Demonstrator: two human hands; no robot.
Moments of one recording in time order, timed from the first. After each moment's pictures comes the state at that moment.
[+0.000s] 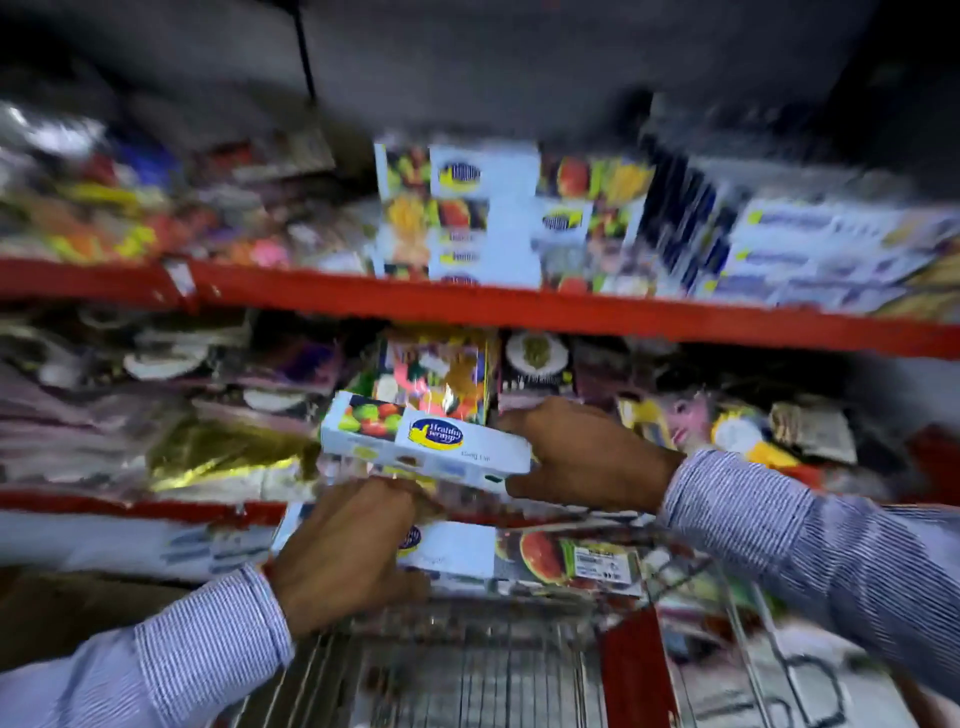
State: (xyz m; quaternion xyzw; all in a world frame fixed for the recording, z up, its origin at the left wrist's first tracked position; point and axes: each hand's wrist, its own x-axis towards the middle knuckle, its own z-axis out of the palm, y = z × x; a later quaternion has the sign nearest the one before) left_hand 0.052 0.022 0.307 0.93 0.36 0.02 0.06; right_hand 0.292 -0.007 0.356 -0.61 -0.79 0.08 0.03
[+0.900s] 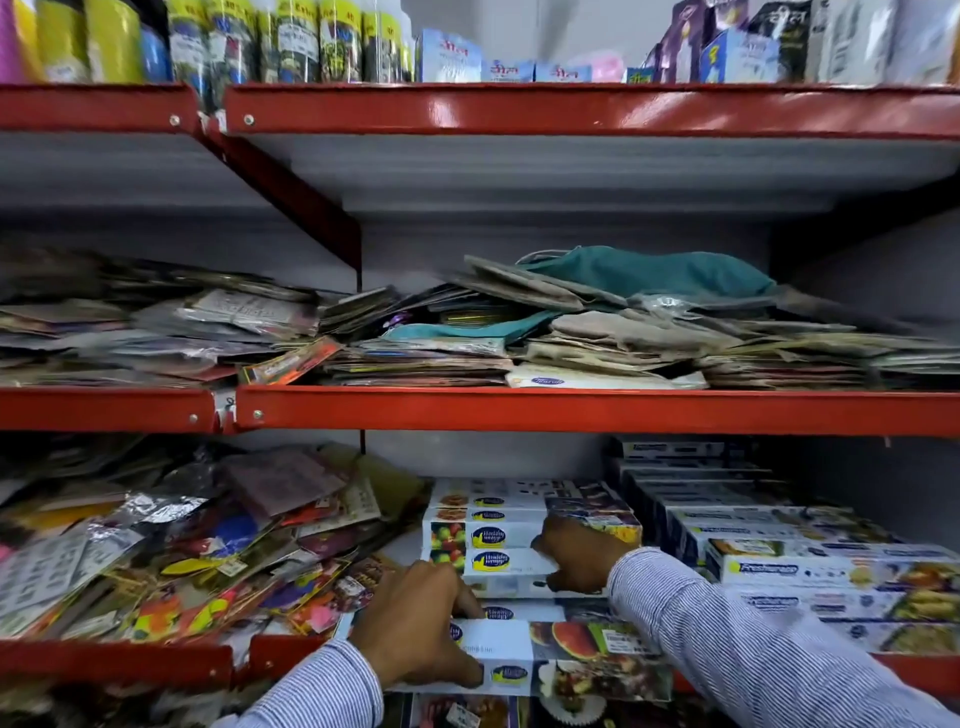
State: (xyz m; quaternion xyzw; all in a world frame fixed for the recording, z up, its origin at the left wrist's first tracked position) left_hand 0.088 0.133 0.527 0.92 0.37 0.15 0.04; right_hand 0.347 0.157 0.517 -0.70 -0.71 -0.01 0.00
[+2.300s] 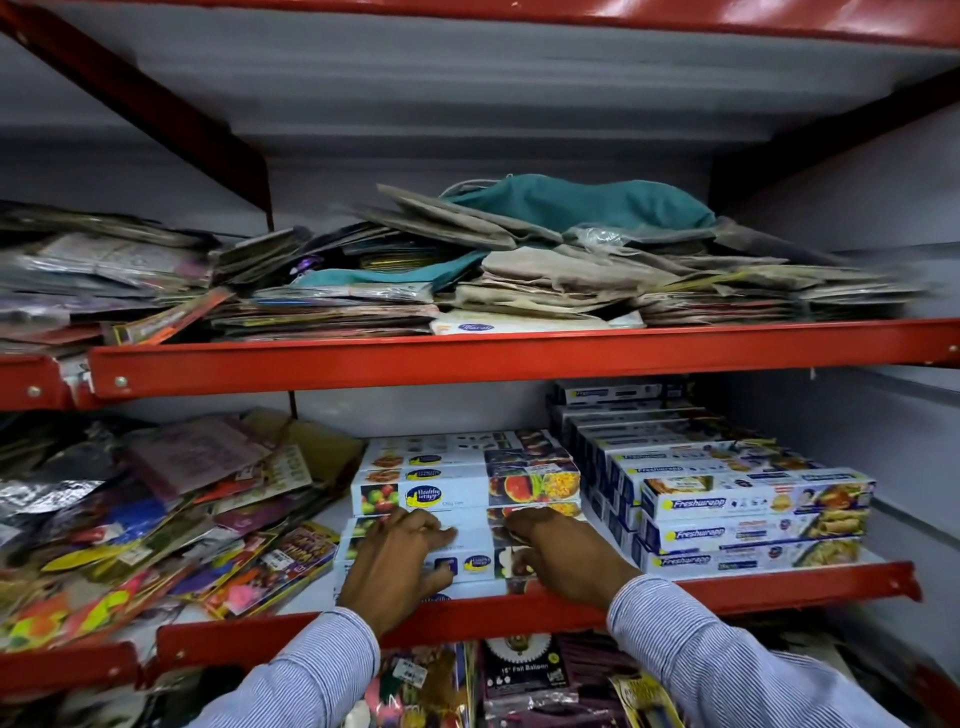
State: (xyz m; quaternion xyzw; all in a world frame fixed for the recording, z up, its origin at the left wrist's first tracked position) left_hand 0.168 0.214 0.449 0.91 0.33 0.24 -0.01; right_hand 0.382 0.110 0.462 -0.70 -0.70 -0.06 0.15
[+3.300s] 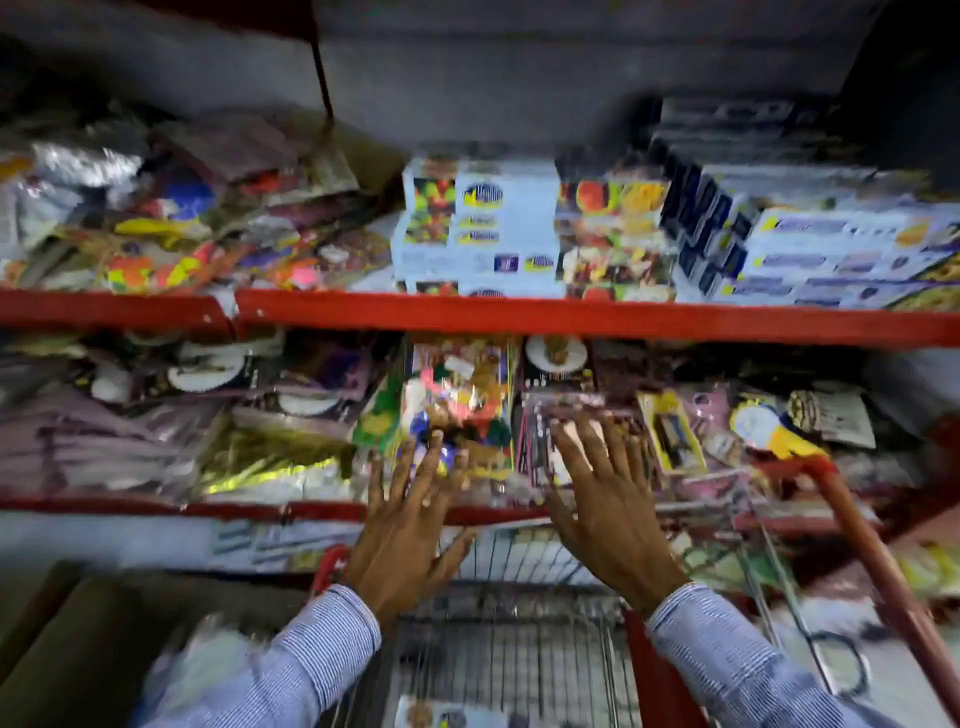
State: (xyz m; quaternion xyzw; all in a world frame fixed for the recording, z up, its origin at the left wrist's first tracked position) left_hand 0.046 0.046 0.252 0.92 0.35 0.15 0.00; right_hand 0.276 -0.038 0.275 -0.74 -0.65 -0.06 0.18
